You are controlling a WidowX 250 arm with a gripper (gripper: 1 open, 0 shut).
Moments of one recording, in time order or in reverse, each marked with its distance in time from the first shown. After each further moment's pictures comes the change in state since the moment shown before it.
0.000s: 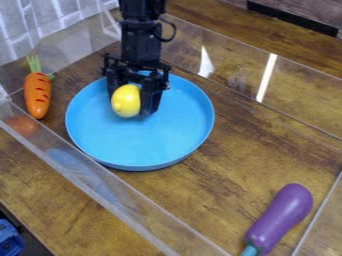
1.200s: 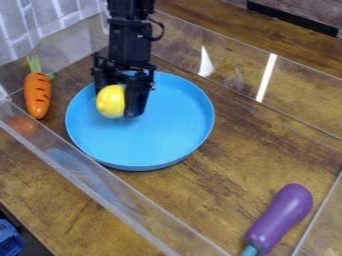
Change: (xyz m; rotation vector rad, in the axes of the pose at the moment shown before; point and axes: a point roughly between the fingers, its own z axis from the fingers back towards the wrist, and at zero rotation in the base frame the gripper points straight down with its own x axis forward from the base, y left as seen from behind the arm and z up) arm -0.019 -0.017 -0.008 -0.007 0.056 -0.089
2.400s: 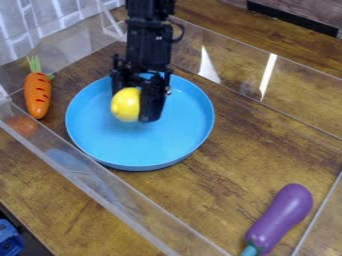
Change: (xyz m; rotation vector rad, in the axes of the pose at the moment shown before) arm 0.007 -0.020 0.028 0.008 -0.013 -0.162
